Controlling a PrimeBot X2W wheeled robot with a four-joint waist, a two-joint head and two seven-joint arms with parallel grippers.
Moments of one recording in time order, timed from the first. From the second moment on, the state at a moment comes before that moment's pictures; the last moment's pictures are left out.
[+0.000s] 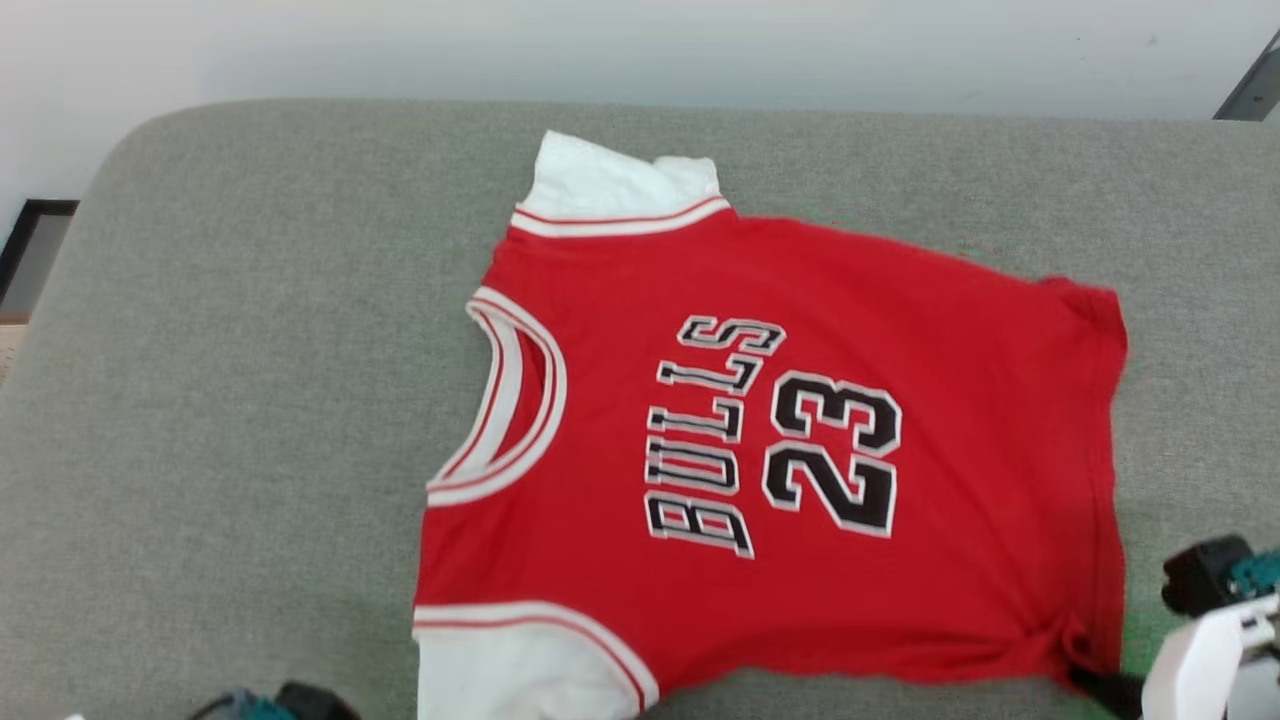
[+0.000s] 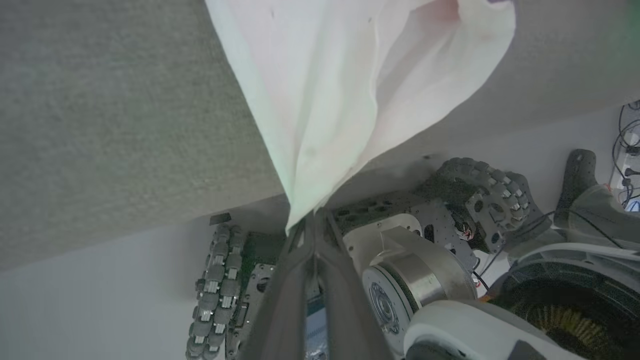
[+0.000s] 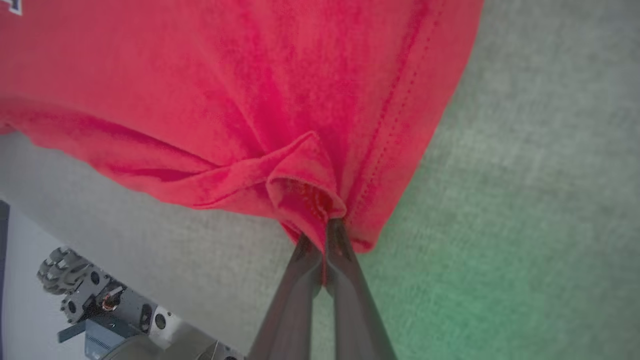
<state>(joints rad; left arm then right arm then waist) -0.43 1.17 -1.28 -0.42 -1.43 0.40 0.21 -0.04 -0.56 0.23 0.05 0.73 0.13 0.72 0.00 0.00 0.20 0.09</state>
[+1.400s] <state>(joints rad) -1.03 0.80 -1.15 0.33 -1.11 -0.06 0.49 -0.49 -0.40 0.18 0.26 0.51 0.13 0.81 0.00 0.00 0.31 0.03</state>
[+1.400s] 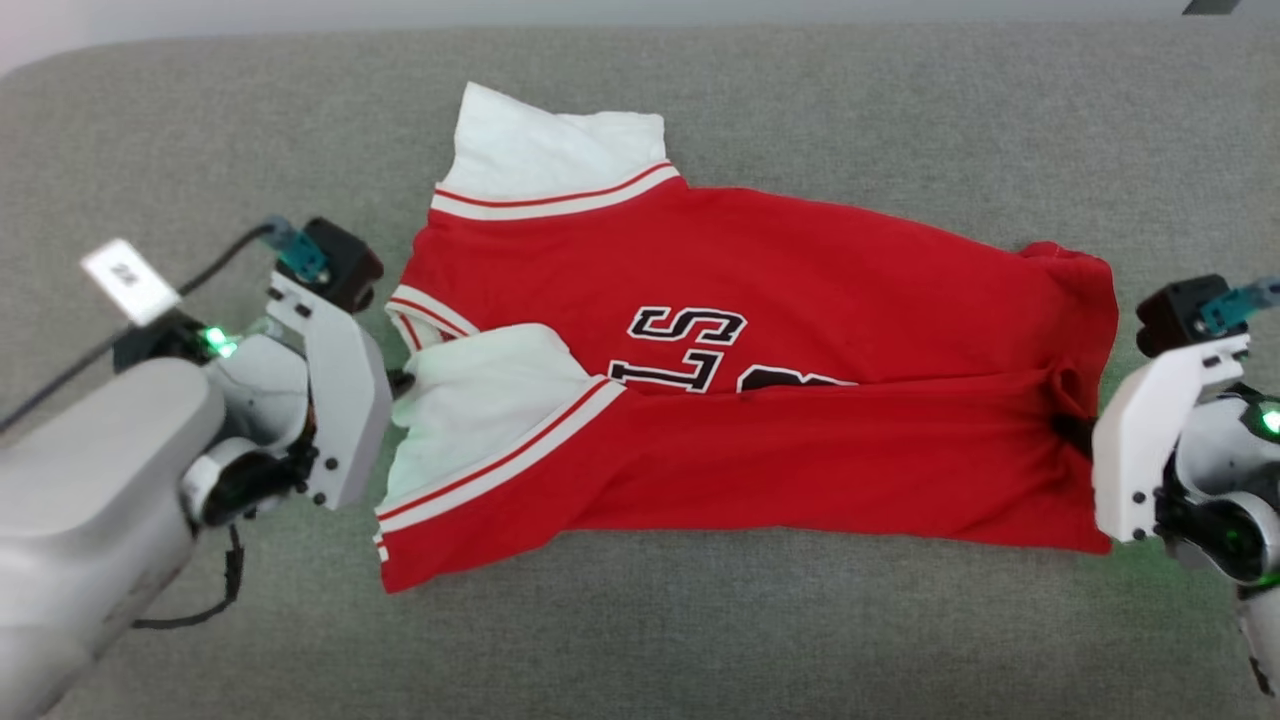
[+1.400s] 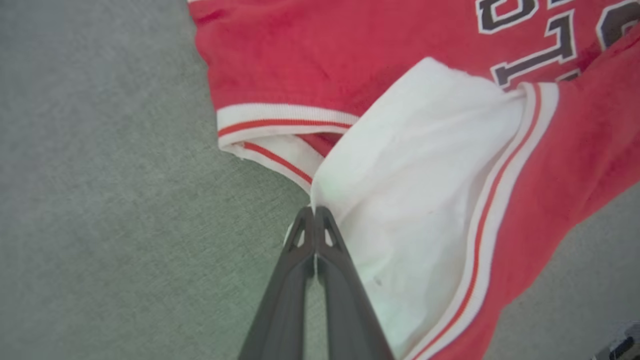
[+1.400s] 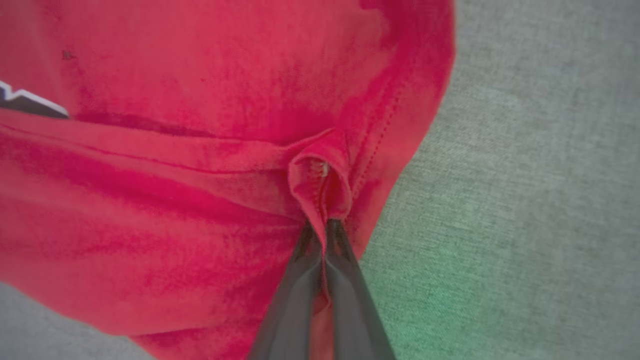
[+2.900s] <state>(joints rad) -0.81 0.88 -1.12 0.04 -1.39 0.30 0.68 -0.28 -0.26 -0.02 0.01 0.42 0.13 0.30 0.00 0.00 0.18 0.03</state>
